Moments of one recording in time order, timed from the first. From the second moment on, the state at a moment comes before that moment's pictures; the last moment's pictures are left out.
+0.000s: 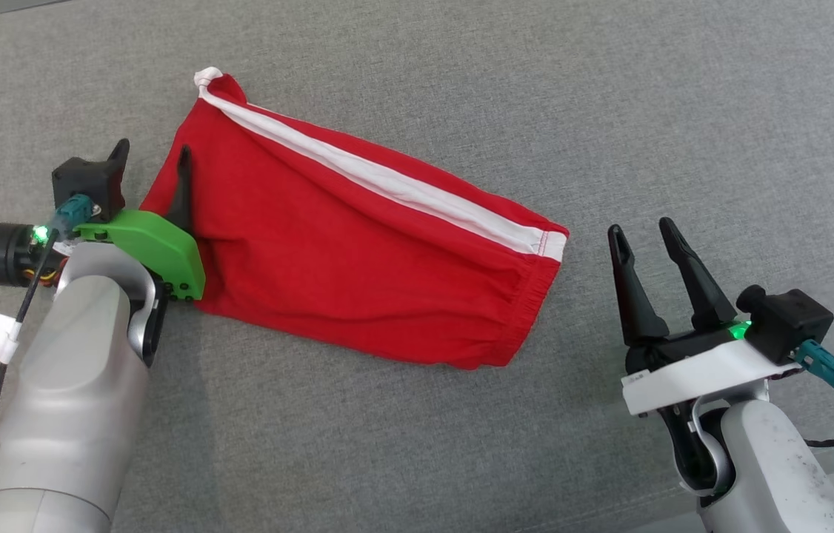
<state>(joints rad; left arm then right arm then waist) -0.83 0.21 -0.32 0.98 -0.31 -0.12 -0.26 -0.25 -0.05 0.13 0.14 0.38 0.13 -0.26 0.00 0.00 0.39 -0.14</state>
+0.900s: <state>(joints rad) -0.65 0.12 -0.43 1.16 -0.51 -0.13 -0.26 -0.15 -0.05 -0.01 0.27 0.20 0.13 -0.26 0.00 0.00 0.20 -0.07</state>
